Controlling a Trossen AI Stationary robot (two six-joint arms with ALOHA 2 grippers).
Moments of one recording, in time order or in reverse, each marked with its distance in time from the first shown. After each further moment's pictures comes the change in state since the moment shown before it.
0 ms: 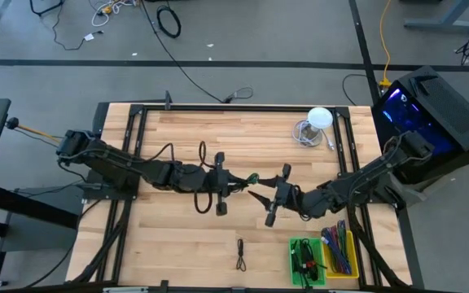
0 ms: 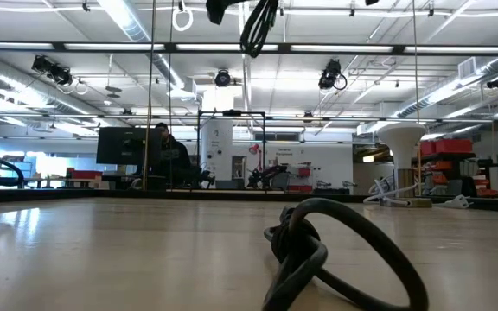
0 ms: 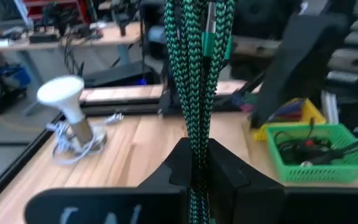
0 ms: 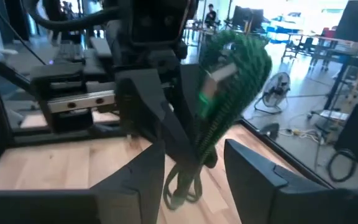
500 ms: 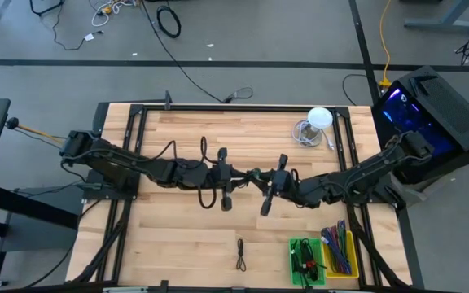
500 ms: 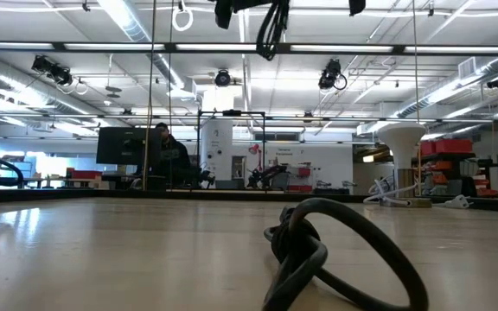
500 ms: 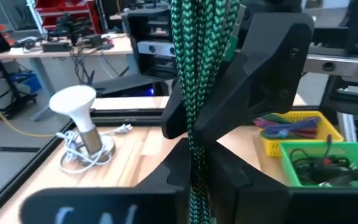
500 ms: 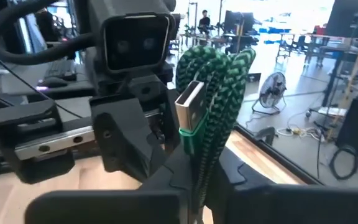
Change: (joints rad) left arm 0.023 0.034 0.000 0.095 0.013 0.010; right arm -0.109 -0.002 0.000 0.060 -0.079 0.015
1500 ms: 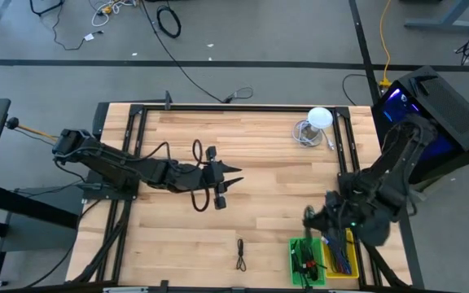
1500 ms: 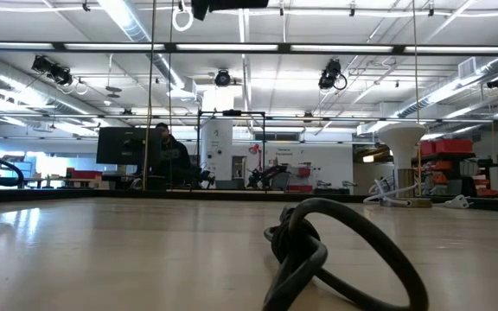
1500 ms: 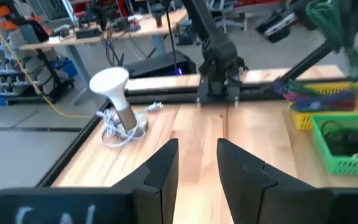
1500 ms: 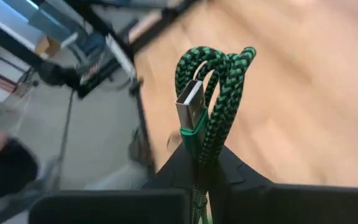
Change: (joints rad) left arm -0.032 -0.083 0.000 -0.190 -0.181 0.025; right arm 0.579 -0.357 0.000 -0.989 -0.016 1.168
